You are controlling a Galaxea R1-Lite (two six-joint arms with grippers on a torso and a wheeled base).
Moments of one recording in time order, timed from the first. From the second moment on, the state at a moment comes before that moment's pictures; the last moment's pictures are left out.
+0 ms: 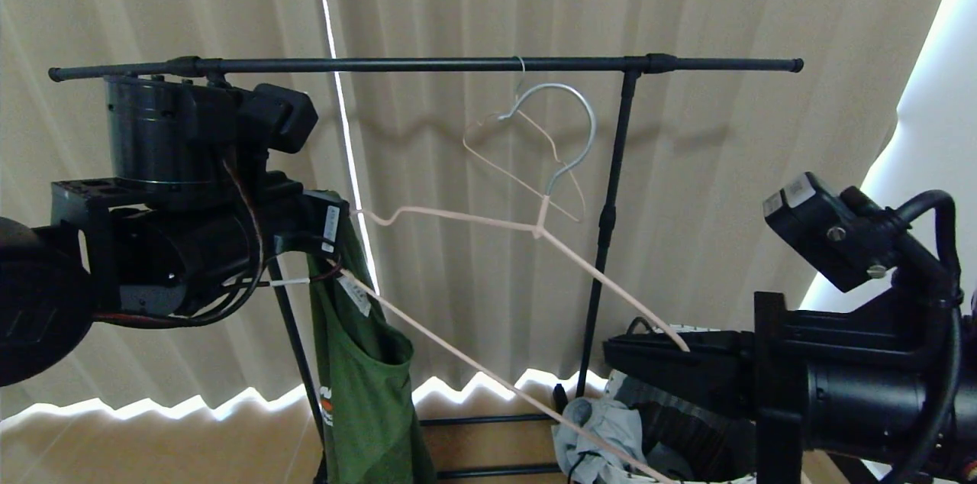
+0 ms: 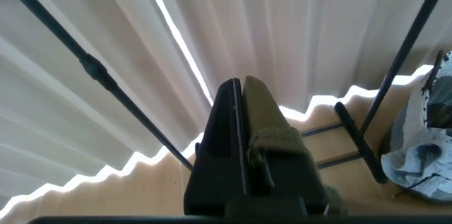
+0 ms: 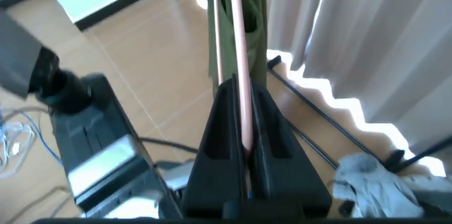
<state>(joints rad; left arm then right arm) -0.46 1.57 -0.97 -0.29 0.36 0.14 0.85 1.34 -0.75 -0.23 0.14 0.19</state>
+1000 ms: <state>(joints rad) -0.48 1.51 -0.91 -0.28 0.45 0.11 0.86 1.58 -0.88 -0.28 0.00 0.33</state>
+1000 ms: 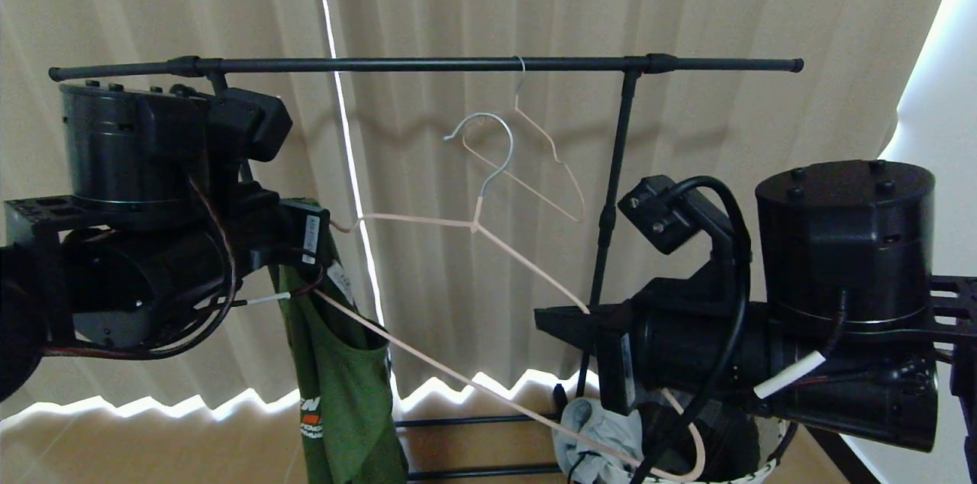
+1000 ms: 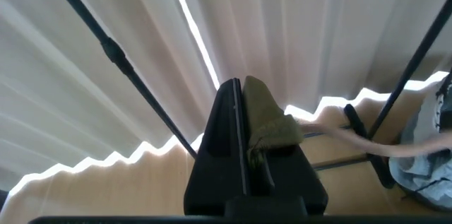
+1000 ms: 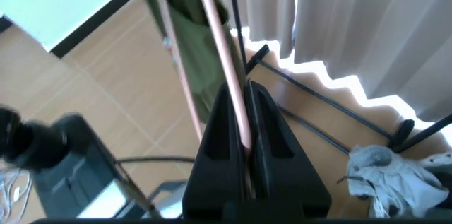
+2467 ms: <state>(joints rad) -0.68 1.39 -0.90 -0.24 0.31 0.07 0.87 1.66 -0.91 -0.32 -0.03 0.32</state>
